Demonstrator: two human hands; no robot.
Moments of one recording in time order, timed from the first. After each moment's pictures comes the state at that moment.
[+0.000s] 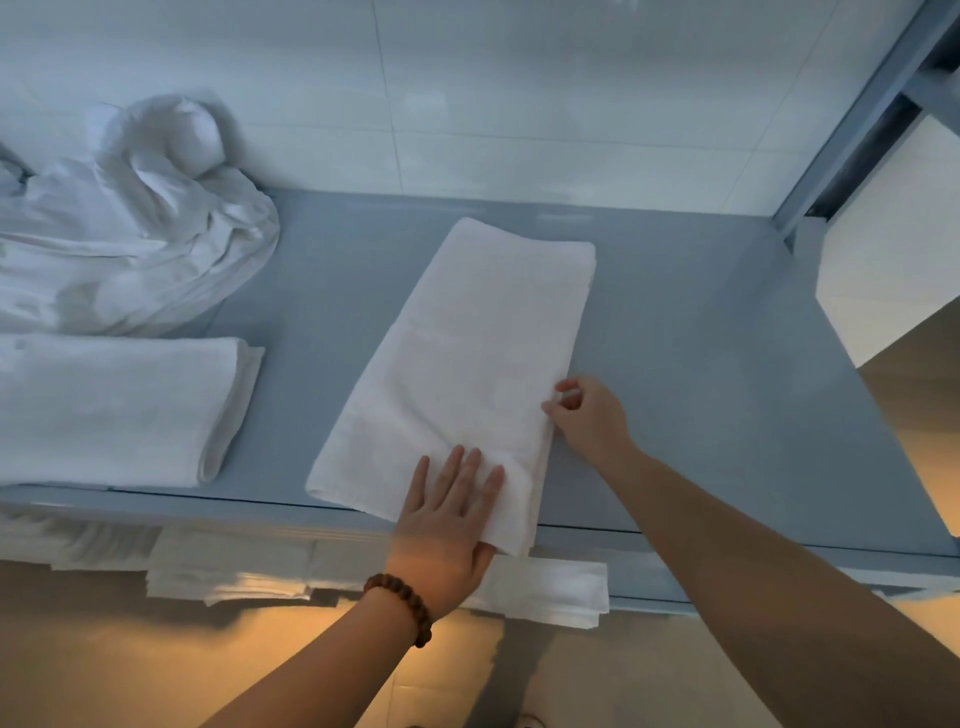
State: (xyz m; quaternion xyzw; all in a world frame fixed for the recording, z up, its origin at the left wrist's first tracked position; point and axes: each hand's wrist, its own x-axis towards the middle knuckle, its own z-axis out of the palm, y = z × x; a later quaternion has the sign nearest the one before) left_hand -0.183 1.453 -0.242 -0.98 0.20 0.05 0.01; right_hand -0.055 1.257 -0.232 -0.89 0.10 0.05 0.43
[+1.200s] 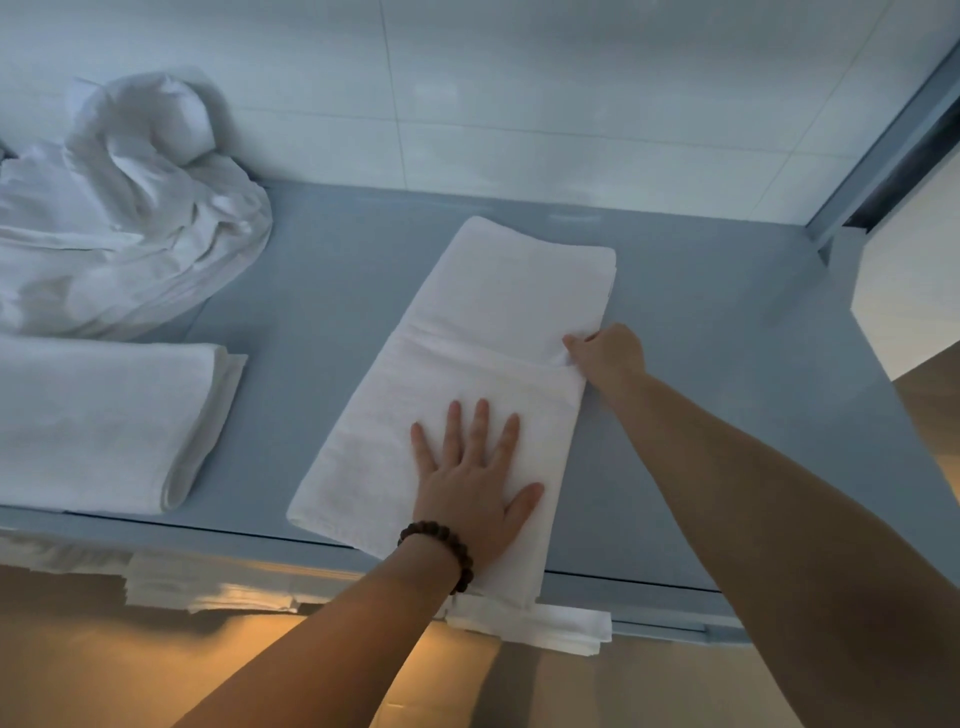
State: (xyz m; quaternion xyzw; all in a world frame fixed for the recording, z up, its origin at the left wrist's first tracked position) left_hand -0.100 1.423 -0.258 -0.99 0.09 0.05 -0.05; right_hand 0.075 1.248 -0.235 -0.93 0.17 0.05 0.33
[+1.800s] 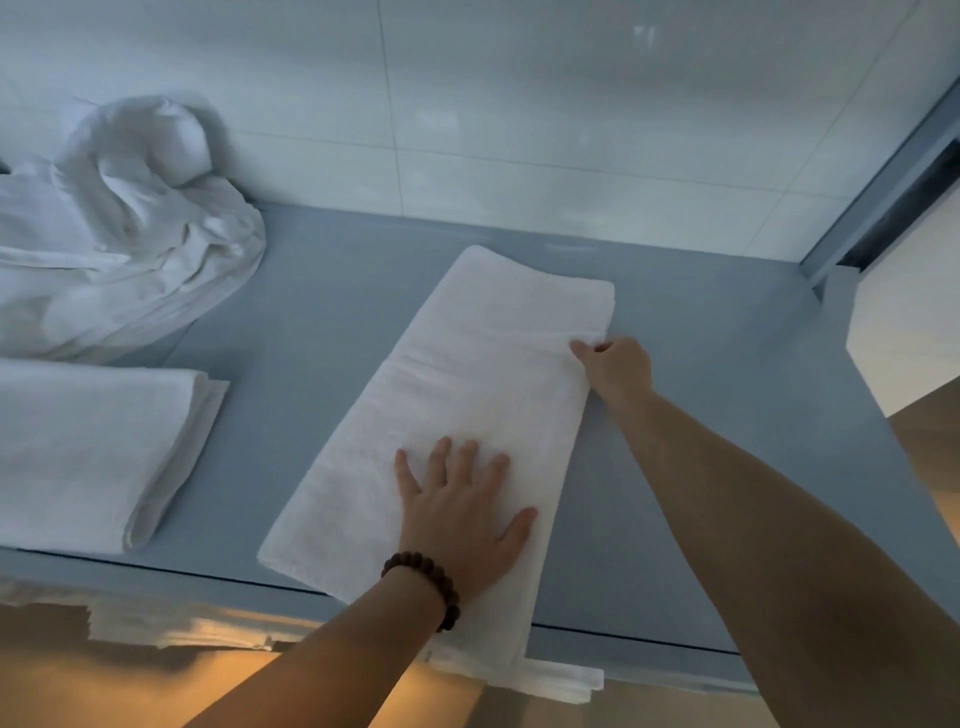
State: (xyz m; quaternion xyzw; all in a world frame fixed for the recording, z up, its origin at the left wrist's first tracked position) left_hand -0.087 1.421 -0.252 -1.00 0.05 0.03 -0.06; right_hand 0.109 1.231 -0.242 -0.91 0.18 0.00 0.36
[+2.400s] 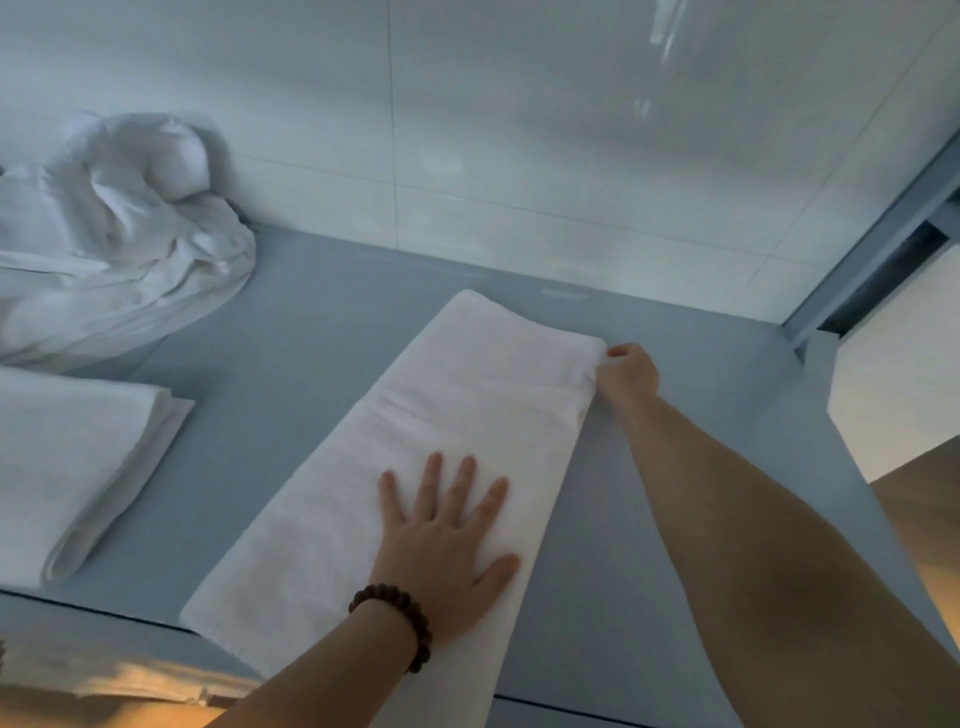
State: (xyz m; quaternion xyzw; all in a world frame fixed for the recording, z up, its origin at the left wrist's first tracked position) left_hand -0.067 1.413 -0.273 -0.99 0.10 0.01 -0.05; right_hand 0.166 1.197 -0.232 -0.90 0.19 -0.05 0.38
